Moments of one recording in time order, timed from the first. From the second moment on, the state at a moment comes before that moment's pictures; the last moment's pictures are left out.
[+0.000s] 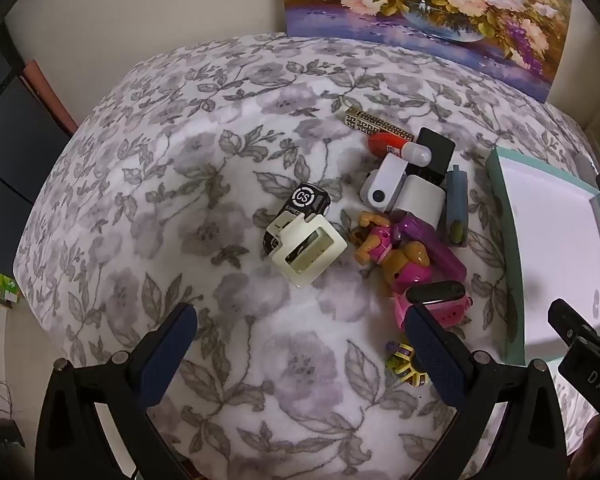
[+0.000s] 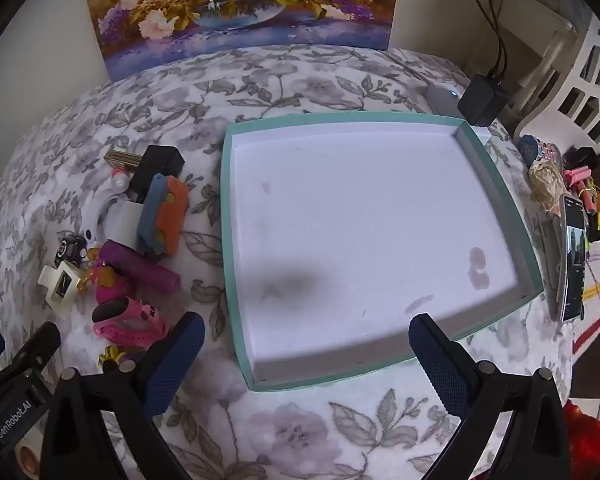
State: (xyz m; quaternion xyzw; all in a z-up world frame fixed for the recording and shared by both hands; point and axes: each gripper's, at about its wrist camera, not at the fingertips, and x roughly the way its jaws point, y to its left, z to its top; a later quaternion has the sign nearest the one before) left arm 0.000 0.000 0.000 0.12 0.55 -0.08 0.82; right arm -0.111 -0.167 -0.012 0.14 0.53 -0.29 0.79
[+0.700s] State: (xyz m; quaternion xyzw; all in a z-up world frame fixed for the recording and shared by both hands) left arm 0.002 0.016 -0.002 0.11 0.55 -0.08 0.83; right arm -0.111 -0.163 -0.011 0.13 0.53 -0.28 0.79
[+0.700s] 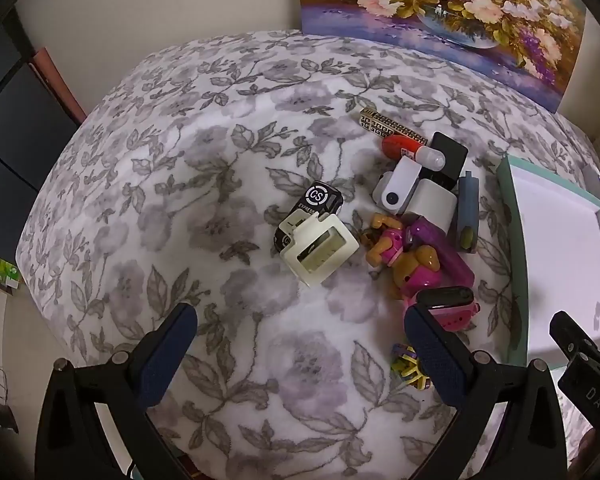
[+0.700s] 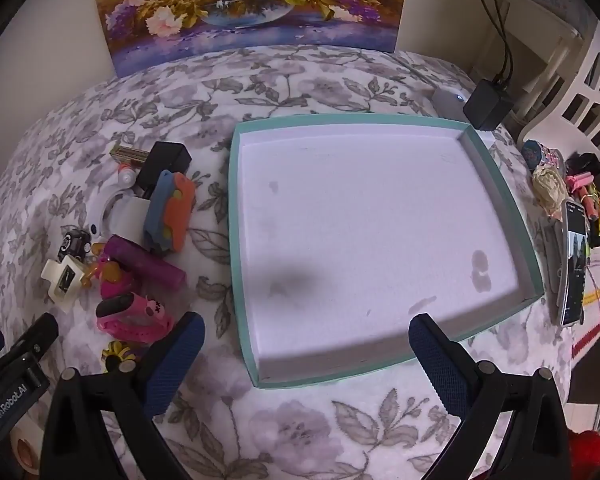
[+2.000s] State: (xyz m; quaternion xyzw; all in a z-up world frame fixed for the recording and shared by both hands) left arm 0.004 0.013 -0.002 0.10 0.55 -0.07 0.82; right arm -0.108 -0.159 -0.011 0.14 0.52 -0.27 0.80
